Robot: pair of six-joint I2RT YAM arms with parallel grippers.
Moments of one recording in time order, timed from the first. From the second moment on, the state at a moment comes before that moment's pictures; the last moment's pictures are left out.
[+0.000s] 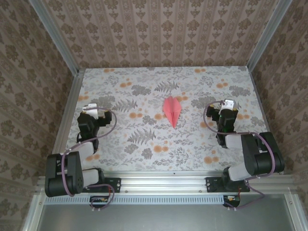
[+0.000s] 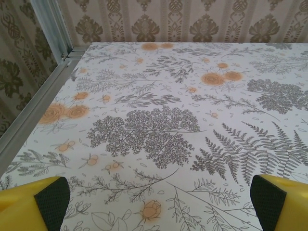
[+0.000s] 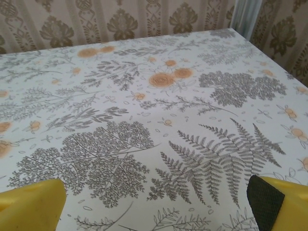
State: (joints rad) left arm 0.05 1.23 0.29 0.66 0.09 0.03; right arm 0.03 1.47 0.34 0.81 0.28 0.10
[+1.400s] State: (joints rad) left arm -0.02 1.52 0.41 0.71 0.00 0.11; right arm 0.03 1.55 0.34 0.92 0.21 0.08
